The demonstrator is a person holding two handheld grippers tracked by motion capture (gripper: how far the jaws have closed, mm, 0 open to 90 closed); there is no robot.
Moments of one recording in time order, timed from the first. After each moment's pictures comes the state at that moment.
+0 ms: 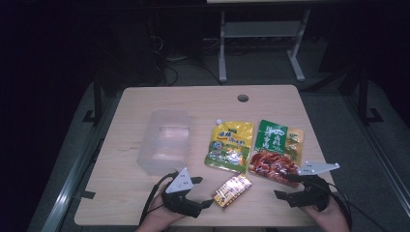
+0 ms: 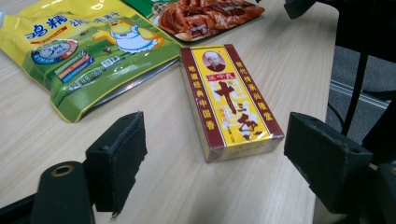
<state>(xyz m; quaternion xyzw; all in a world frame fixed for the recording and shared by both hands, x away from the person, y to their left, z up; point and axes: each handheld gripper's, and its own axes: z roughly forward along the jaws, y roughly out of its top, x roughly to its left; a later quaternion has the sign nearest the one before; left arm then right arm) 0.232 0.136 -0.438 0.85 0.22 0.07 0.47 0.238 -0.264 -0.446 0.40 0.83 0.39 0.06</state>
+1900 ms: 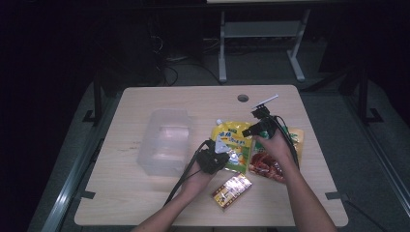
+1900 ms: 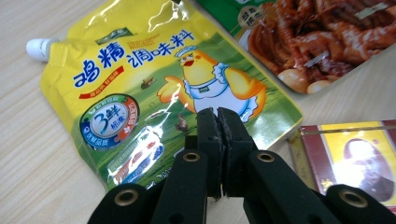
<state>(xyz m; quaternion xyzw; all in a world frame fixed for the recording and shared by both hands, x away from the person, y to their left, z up) 0.326 0.043 -0.440 0.88 0.28 0.15 0.35 0.446 -0.169 -0.422 0.53 0.81 0.26 0.04</state>
